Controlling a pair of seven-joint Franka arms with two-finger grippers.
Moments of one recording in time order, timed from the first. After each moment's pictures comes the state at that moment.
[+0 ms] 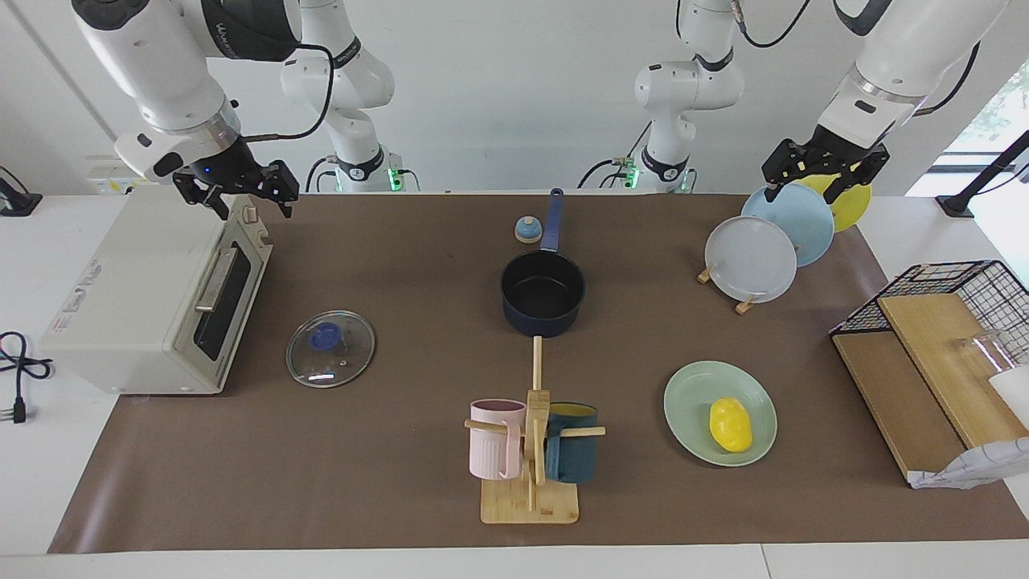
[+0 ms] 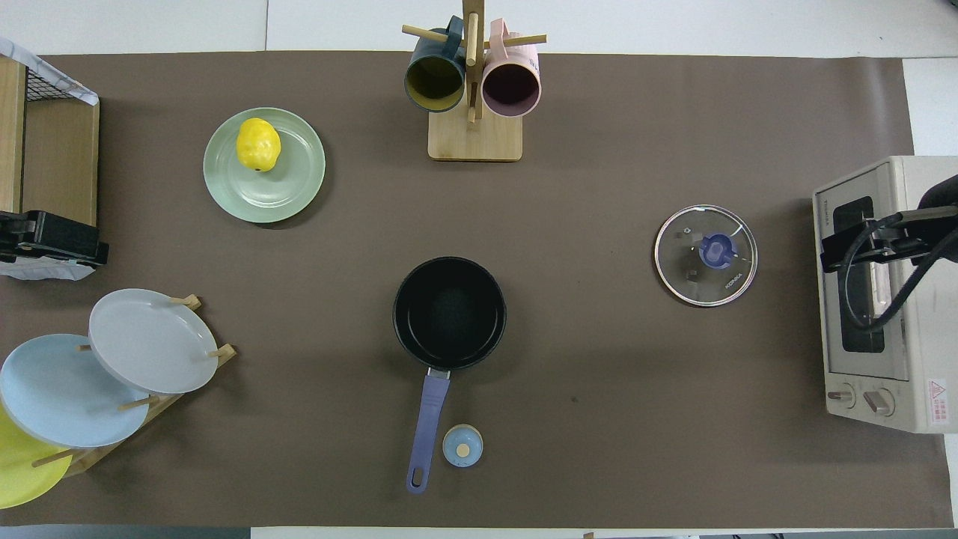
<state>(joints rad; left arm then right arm) -0.06 -0.04 -0.02 -1.55 -0.02 1.46 0.03 -0.04 -0.02 0.04 -1.62 -0.04 1.47 -0.05</state>
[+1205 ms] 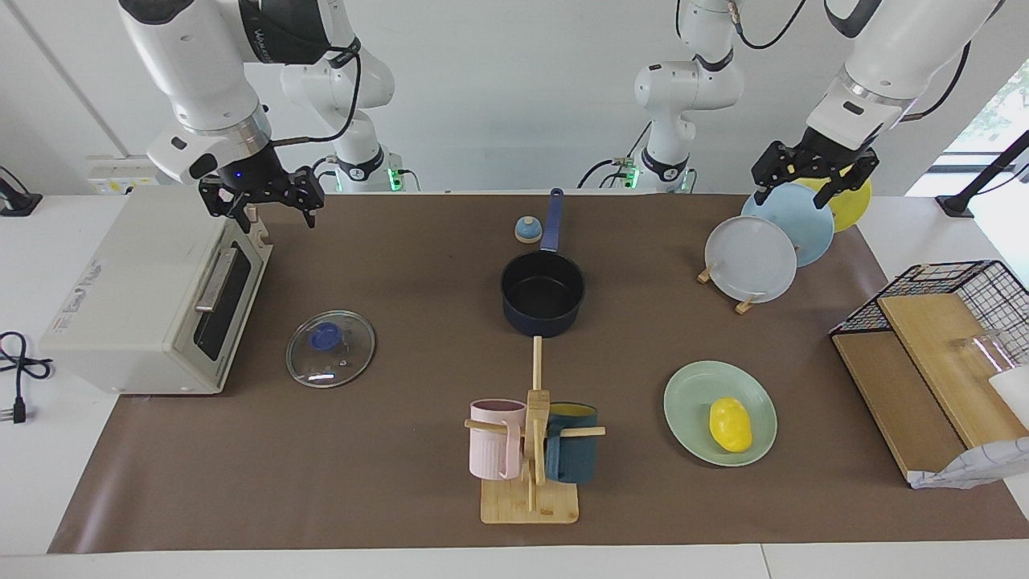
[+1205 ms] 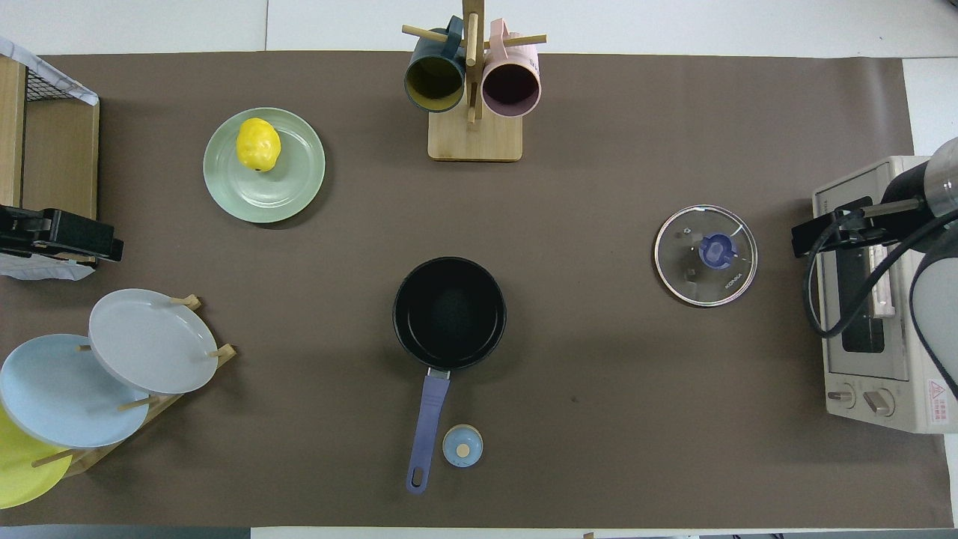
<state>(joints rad) -0.06 -0.02 -0.05 -1.55 -0.06 1.49 0.03 -0.03 -0.02 0.11 -1.64 -0.03 1.58 -0.05</state>
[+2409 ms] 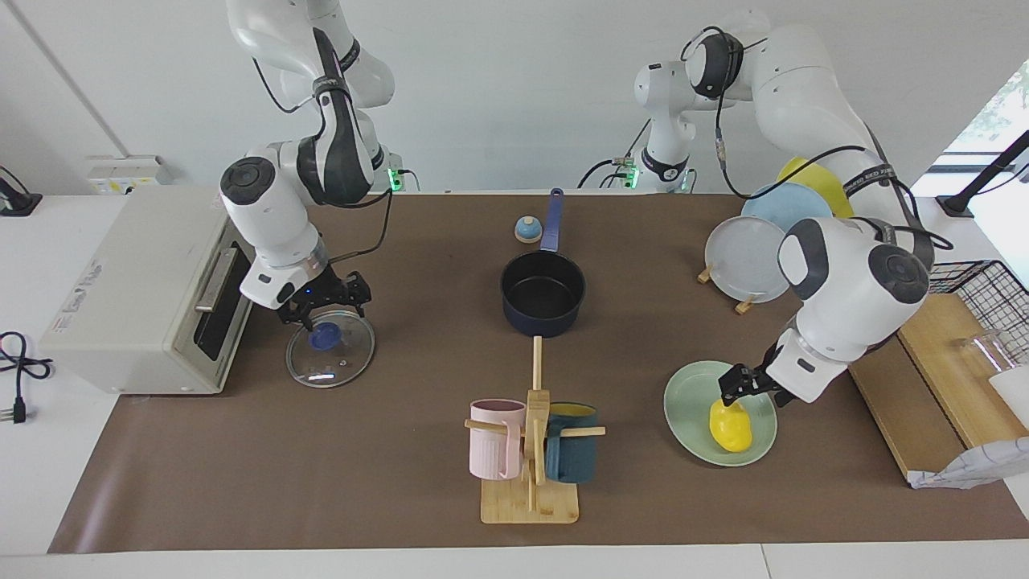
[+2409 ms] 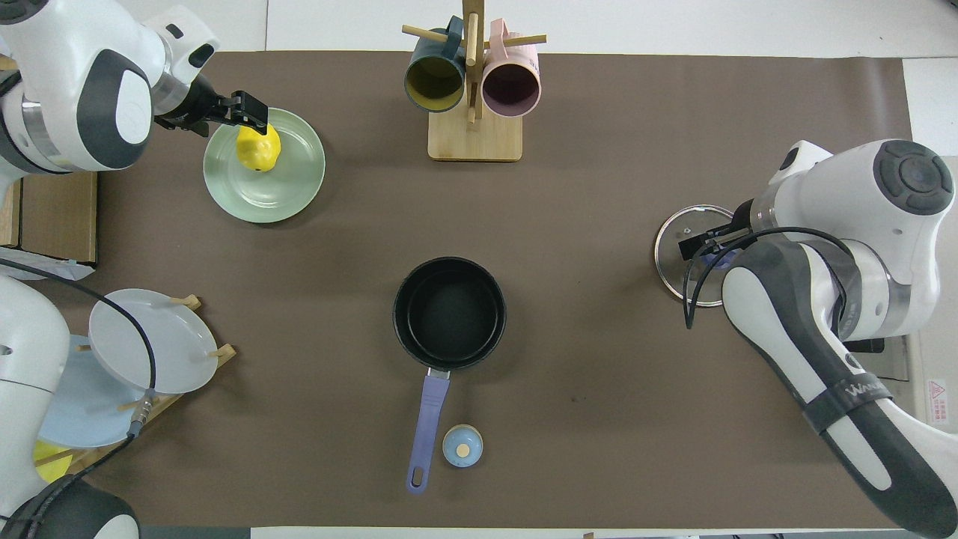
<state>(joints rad) -0.11 0.68 -0.03 -1.20 -0.07 1.93 -0.03 -0.05 0.13 0.11 -2.05 0.04 2.20 -0.22</state>
